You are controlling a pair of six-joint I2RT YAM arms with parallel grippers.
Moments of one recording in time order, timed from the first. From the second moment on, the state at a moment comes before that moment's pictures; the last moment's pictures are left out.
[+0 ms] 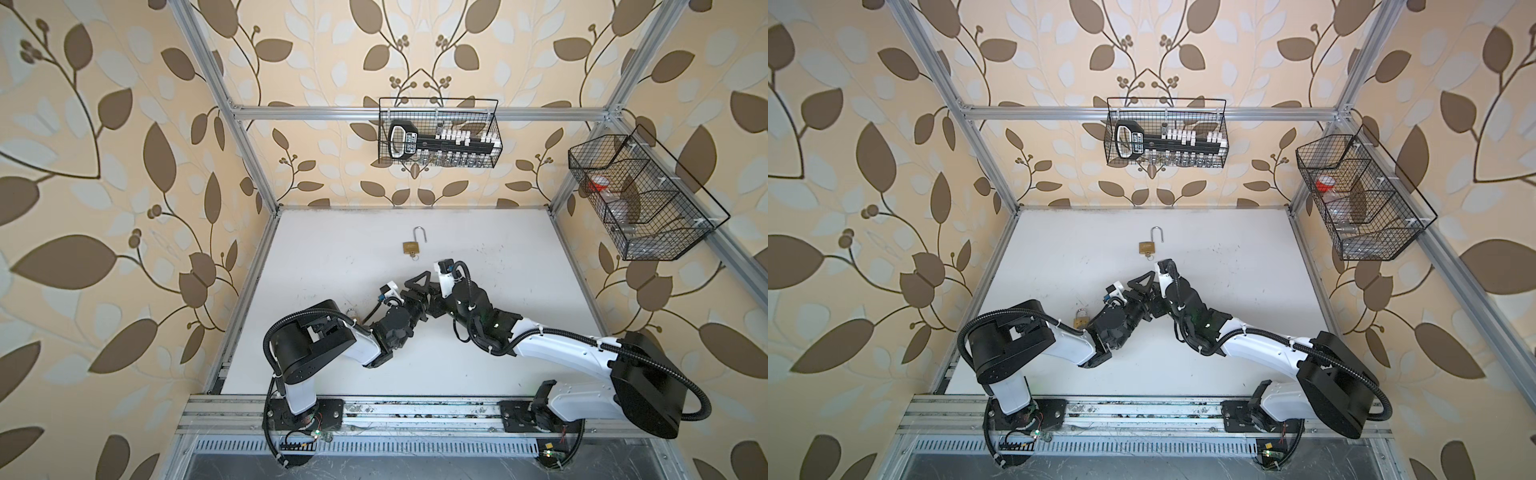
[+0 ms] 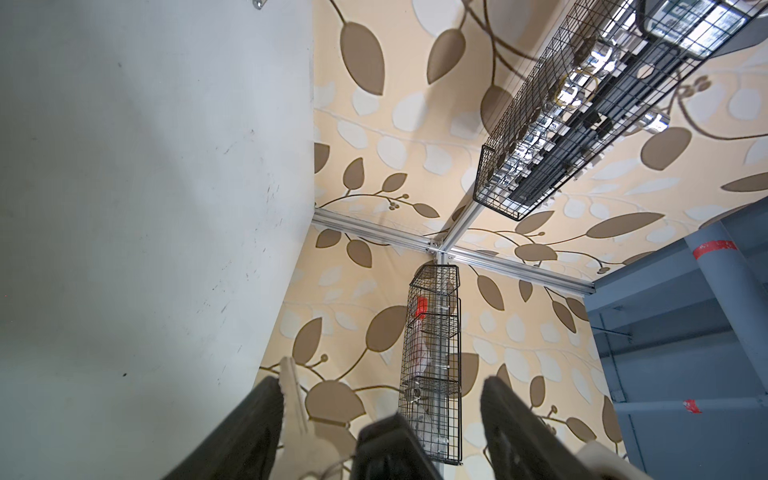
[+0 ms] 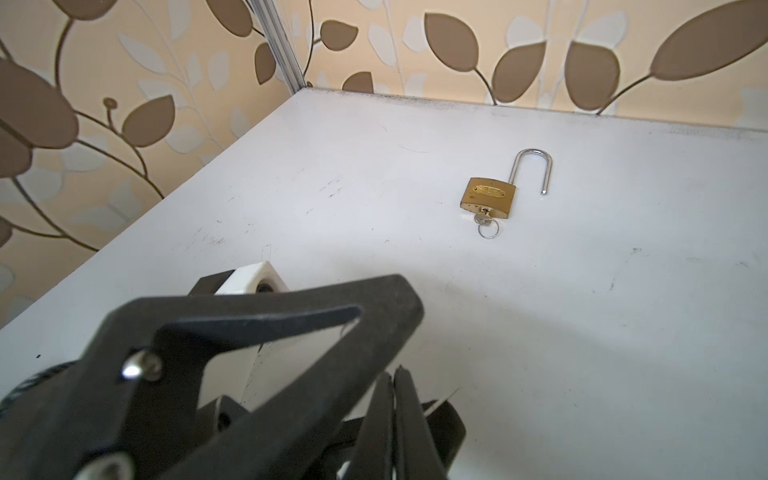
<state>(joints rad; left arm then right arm) -0.97 1.78 0.55 1.28 -0.45 -1.84 0.83 1.32 0.65 0.27 0.26 0.30</state>
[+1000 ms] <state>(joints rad) -0.93 1.78 0.55 1.28 -0.40 -1.88 0.81 1.28 0.61 0.33 0.25 0.30</state>
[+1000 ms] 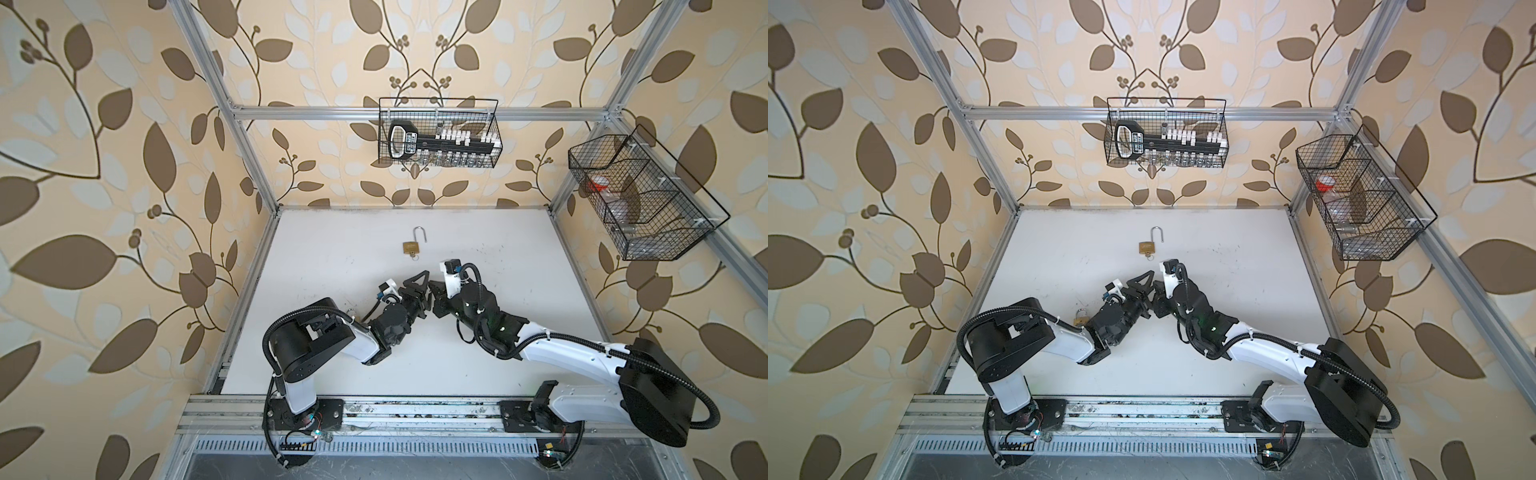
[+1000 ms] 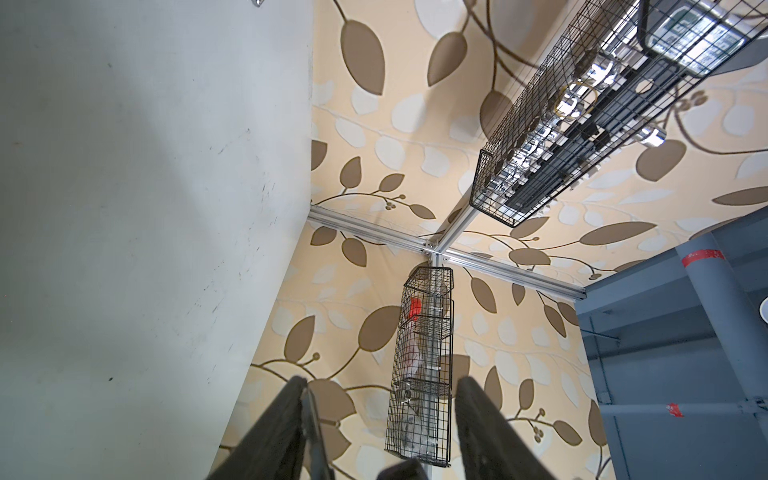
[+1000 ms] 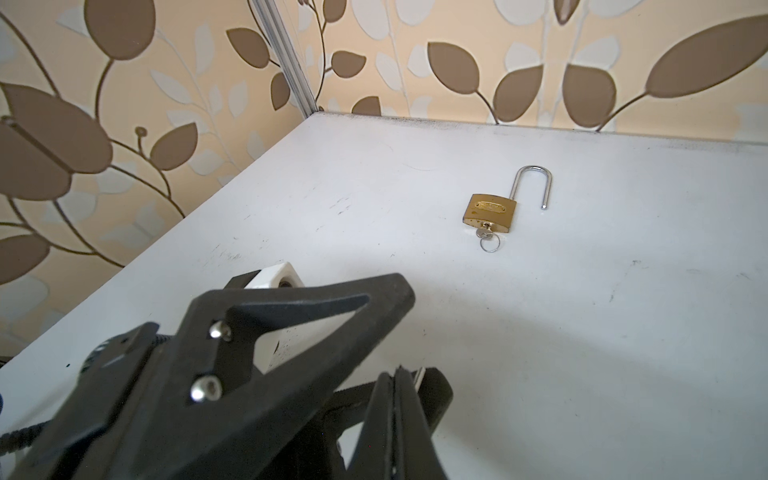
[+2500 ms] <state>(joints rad) -0.81 1.76 0.56 1.27 -0.17 -1.63 0.75 1.17 0.53 0.34 0.30 0.36</state>
